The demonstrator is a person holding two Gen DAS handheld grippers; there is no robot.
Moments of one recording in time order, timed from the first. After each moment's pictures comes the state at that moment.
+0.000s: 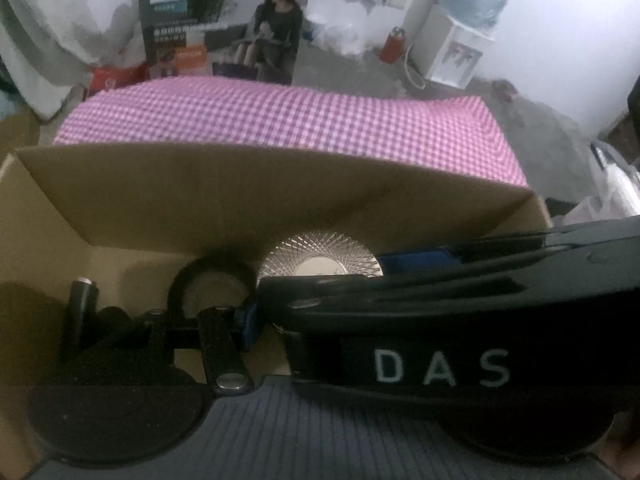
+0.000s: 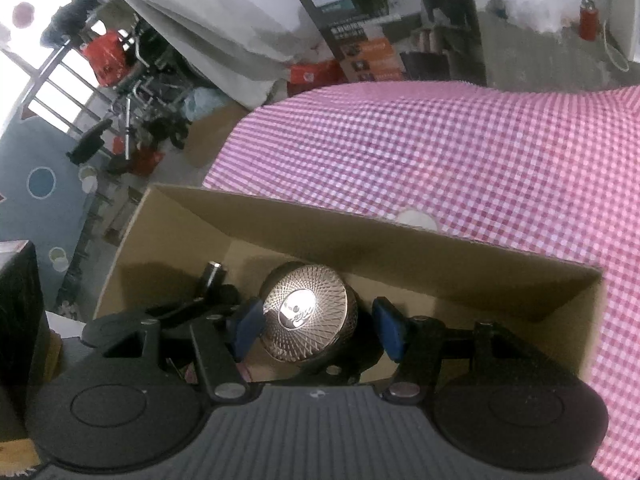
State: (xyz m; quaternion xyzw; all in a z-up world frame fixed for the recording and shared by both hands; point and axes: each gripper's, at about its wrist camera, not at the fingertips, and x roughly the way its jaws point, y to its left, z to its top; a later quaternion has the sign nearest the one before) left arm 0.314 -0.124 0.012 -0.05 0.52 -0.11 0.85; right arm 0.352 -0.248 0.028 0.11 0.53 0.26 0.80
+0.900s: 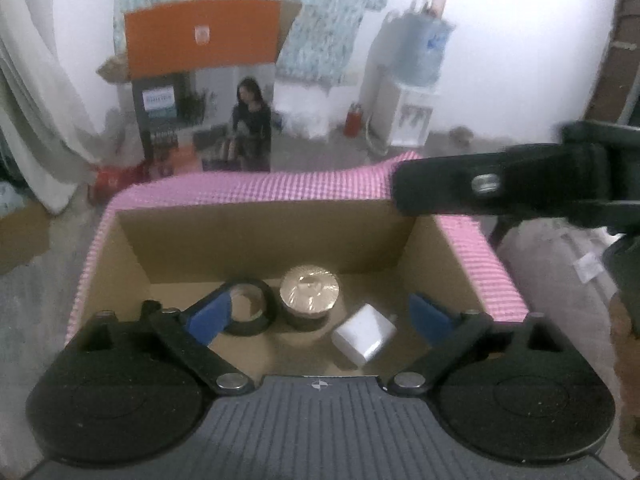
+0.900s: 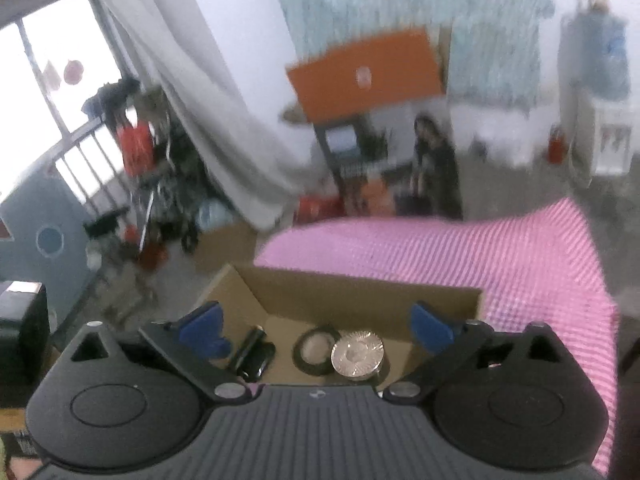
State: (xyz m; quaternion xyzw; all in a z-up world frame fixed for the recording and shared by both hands) left arm 0.196 -0.110 0.092 0.00 0.37 -0.15 0.92; right arm 0.216 -0.298 0.135 0.11 0.31 0.23 0.91
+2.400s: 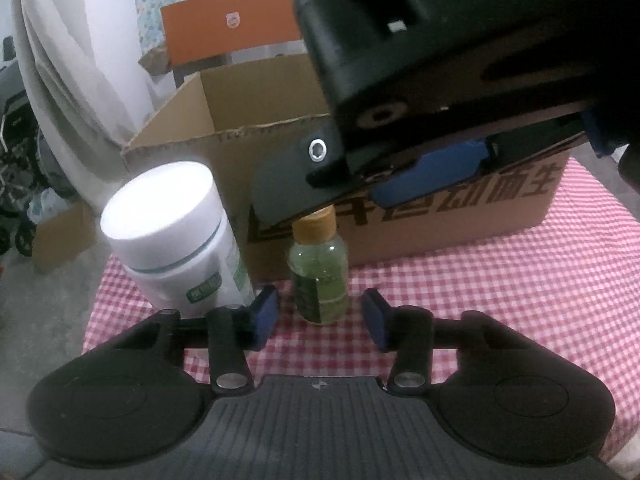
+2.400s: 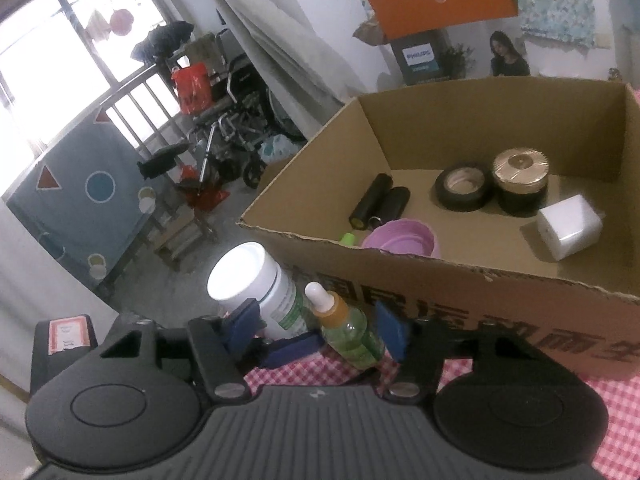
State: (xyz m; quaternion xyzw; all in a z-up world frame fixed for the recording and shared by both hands) left arm 0.089 -0.043 -0.031 0.08 0.35 -0.11 0.93; right arm 0.118 -0.183 0.030 0.11 0.38 0.32 0.86
